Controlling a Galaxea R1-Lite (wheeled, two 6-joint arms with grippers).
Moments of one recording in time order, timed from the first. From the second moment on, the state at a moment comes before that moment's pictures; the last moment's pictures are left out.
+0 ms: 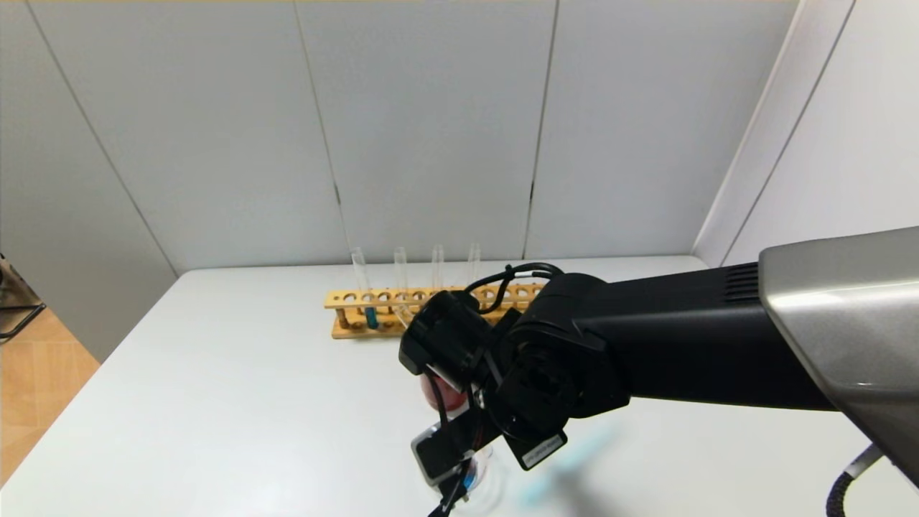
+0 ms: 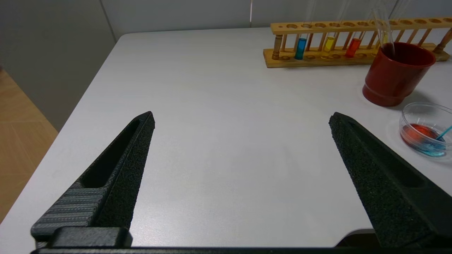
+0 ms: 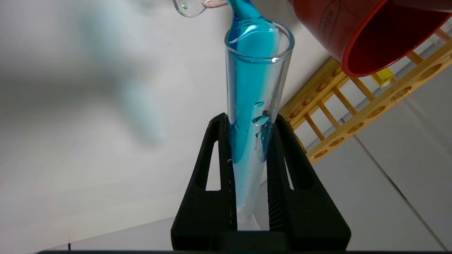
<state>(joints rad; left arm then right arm) 0.00 0.00 -0.01 0.01 0.00 -0.01 0.95 2.17 -1.61 0.68 -0.47 -1.21</state>
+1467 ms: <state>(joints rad) 0.00 0.00 -0.01 0.01 0.00 -0.01 0.95 2.30 -1.91 0.94 -0.54 -1.21</state>
